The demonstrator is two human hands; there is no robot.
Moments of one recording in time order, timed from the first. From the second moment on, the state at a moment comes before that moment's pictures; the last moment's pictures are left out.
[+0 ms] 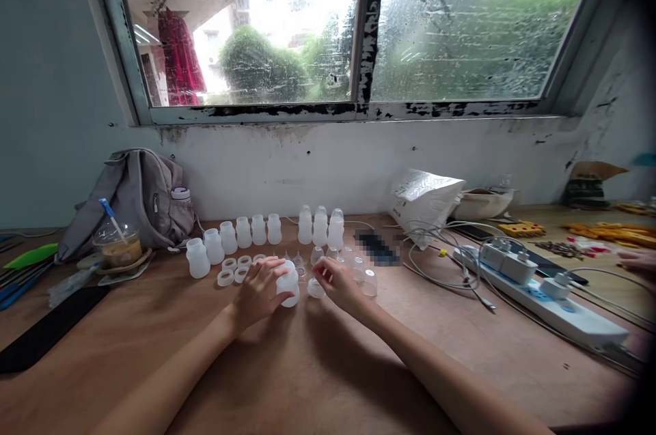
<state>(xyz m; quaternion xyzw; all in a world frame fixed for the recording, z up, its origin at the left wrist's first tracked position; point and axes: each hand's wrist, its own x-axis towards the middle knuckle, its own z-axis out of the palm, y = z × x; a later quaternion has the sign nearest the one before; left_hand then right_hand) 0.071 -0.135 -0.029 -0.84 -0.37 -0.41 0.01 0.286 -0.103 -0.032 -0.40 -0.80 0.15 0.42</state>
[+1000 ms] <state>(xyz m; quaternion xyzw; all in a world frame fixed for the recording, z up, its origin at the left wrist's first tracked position) 0.091 0.056 -0.030 -0.80 -0.50 -0.28 0.20 0.292 -0.106 -0.029 -0.50 -0.85 0.08 0.16</state>
